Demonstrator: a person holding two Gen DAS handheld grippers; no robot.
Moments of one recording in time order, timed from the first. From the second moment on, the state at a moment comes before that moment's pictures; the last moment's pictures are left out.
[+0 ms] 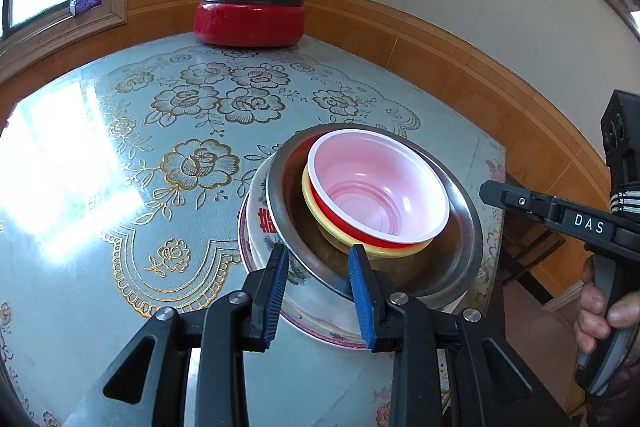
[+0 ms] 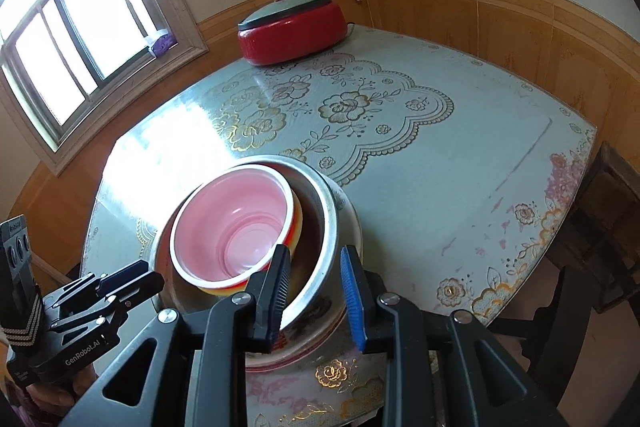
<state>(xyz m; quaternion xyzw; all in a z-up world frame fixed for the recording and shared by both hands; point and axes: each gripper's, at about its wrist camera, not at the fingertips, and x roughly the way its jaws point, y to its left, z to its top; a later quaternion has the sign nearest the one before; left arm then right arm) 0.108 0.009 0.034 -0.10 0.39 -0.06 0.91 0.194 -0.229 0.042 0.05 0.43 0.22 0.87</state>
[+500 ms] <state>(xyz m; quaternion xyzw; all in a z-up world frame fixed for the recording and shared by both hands) 0.127 0.039 0.053 -0.12 0.36 -0.02 0.93 0.228 -0.186 0.037 0.04 0.44 0.25 0.86</state>
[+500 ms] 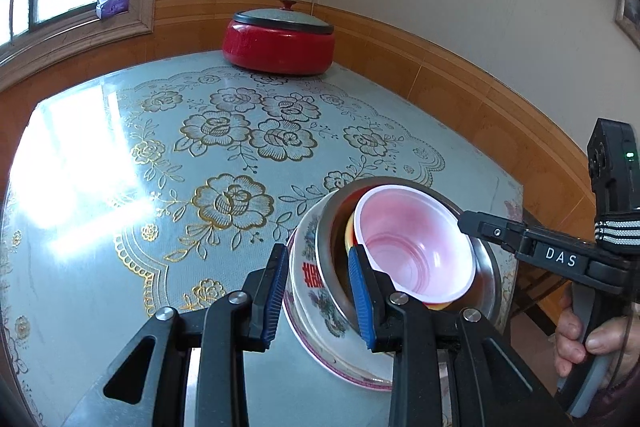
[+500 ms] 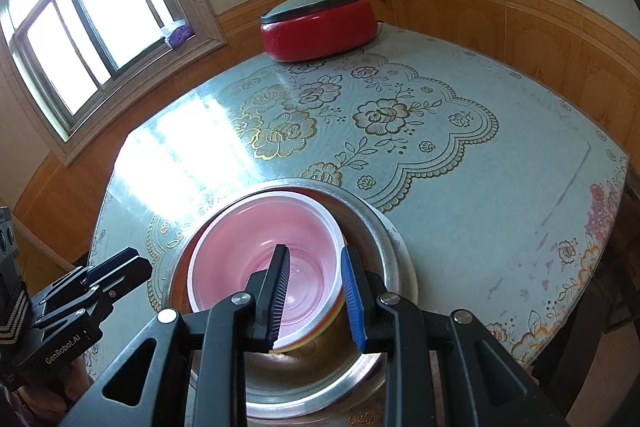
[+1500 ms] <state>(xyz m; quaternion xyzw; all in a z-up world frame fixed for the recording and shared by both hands) 0.138 -0.015 0.032 -0.06 0.40 -0.09 0.91 0.206 -0.193 0.017 0.01 0.45 0.25 0.86</state>
